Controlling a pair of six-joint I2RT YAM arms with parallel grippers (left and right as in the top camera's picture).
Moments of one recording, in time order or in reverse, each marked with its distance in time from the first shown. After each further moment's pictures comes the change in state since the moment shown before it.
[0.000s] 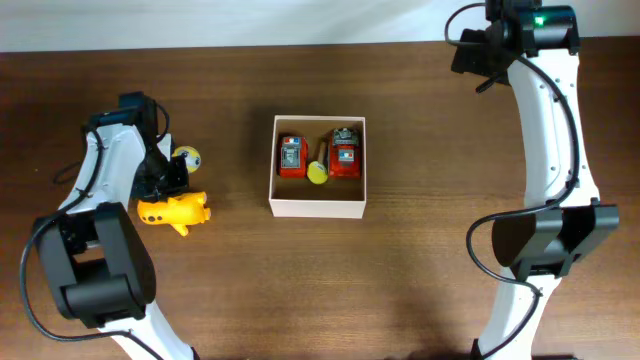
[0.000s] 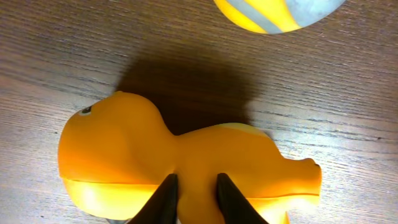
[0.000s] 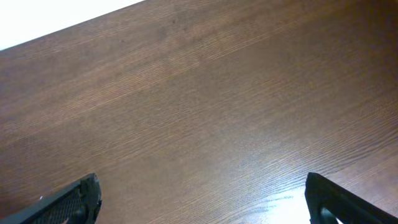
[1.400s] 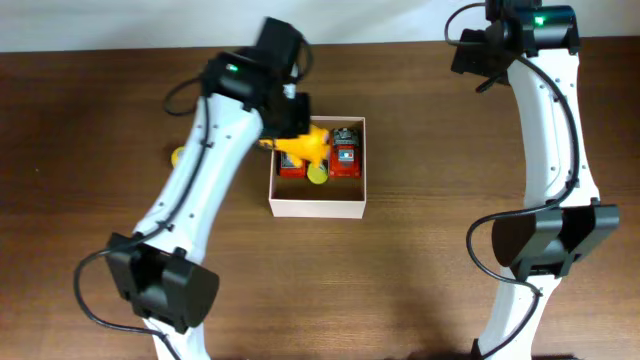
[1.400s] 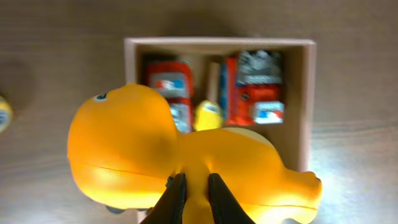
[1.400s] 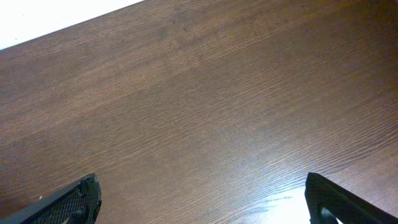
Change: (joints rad) left arm -0.576 0.008 0.574 -0.168 0.059 -0.316; right arm 0.000 0.000 0.000 0.000 0.000 -0.002
